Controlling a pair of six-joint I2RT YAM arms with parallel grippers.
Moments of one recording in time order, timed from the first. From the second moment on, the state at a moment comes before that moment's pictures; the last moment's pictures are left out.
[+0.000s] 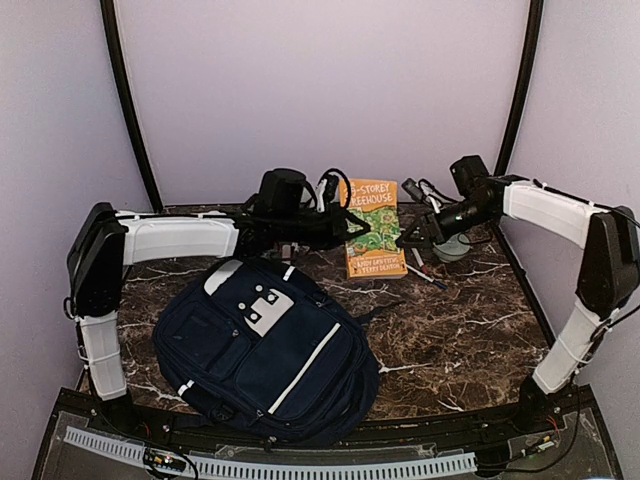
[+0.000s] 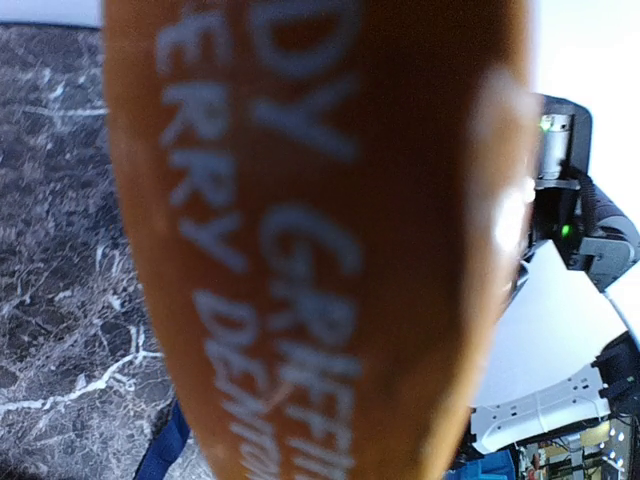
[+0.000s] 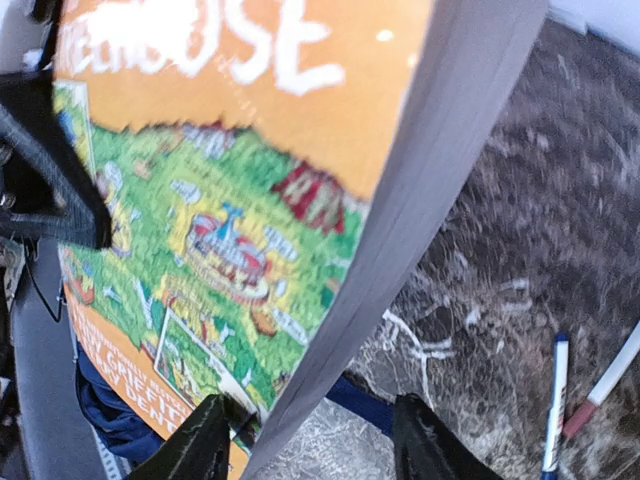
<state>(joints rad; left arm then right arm) -0.81 1.99 1.51 0.13 0.40 -0.84 0.31 1.73 1.39 -0.70 -0.77 -0.22</state>
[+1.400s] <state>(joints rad) -0.82 1.78 1.29 0.38 0.67 -0.70 0.36 1.55 1.18 -0.02 -1.32 0.37</state>
